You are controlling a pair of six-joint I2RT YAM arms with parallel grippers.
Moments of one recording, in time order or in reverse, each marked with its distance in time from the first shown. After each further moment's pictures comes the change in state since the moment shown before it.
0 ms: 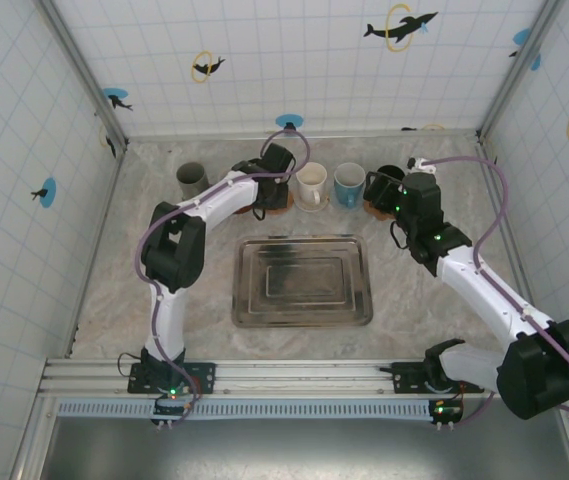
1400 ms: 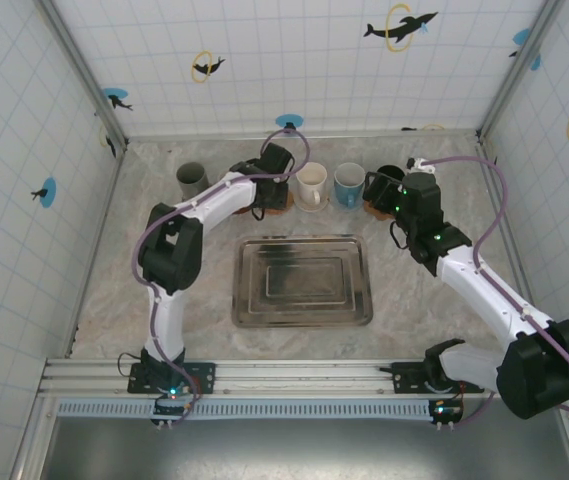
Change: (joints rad) left arm 0.000 -0.100 -0.084 0.059 0.023 0.021; right arm -0.001 0.001 0.000 0.000 -0.014 0.000
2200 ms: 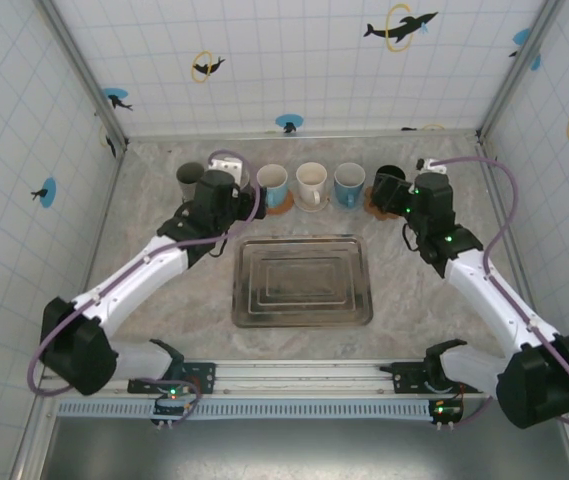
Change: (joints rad) left arm -0.008 -0.743 -0.642 0.480 -0.067 0.116; right arm -0.073 -0.068 0.000 -0.088 -0.011 -0.114
